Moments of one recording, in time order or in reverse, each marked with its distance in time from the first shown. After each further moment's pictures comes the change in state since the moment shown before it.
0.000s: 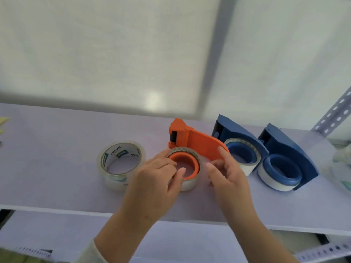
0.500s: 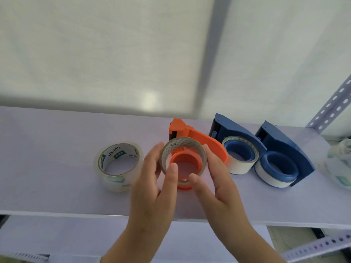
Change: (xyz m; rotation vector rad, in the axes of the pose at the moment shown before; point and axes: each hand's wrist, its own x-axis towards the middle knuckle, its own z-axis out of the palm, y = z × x) left_hand -0.011 0.036 -0.012 -0.693 0.161 -0.460; right_hand -0.032 -0.019 0.006 -0.021 -0.184 -0.320
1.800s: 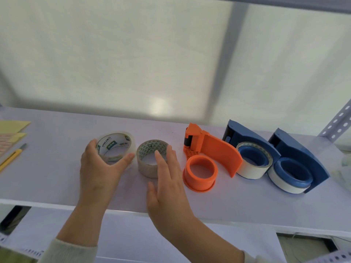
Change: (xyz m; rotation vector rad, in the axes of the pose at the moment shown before) left_hand 0.064 -0.049 -0.113 0.515 0.293 -0.260; right_hand 0.012 -0.004 0.114 -0.311 -0.150 -0.091
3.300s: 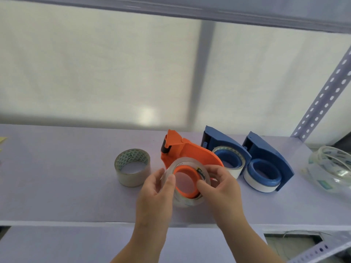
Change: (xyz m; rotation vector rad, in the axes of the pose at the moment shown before) left_hand -0.120 0.089 0.058 -0.623 -0.424 -0.285; right_hand -0.022 0.059 -0.114 0.298 0.353 0.562
